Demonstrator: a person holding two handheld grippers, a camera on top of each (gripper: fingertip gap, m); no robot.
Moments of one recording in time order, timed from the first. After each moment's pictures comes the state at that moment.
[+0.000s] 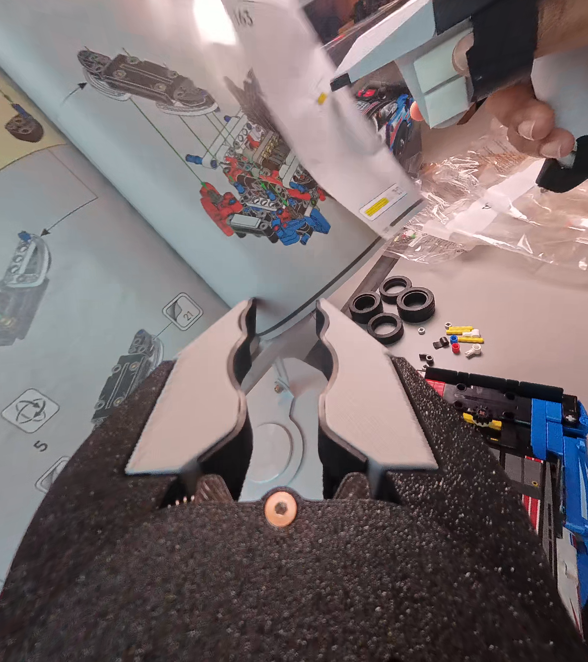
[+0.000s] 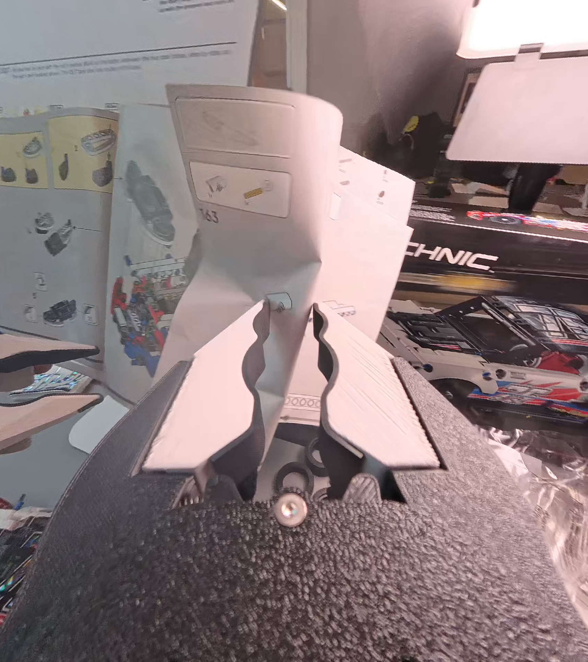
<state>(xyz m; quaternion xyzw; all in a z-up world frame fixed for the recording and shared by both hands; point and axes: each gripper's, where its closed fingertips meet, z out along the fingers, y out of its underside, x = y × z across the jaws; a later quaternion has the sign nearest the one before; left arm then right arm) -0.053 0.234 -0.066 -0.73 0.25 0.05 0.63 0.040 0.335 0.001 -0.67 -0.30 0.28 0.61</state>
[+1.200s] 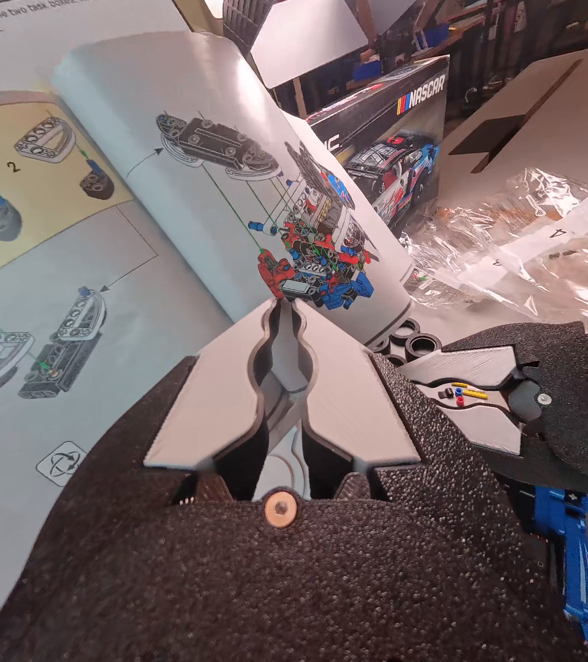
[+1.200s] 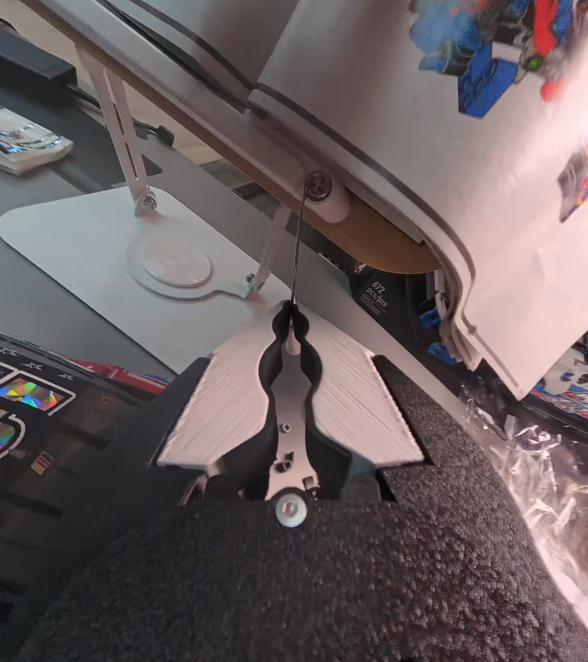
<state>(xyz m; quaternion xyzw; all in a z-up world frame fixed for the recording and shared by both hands) -0.057 0.260 -0.029 -0.74 0.20 0.02 0.64 -0.030 0.267 -0.147 -0.63 -0.48 0.10 0.60</state>
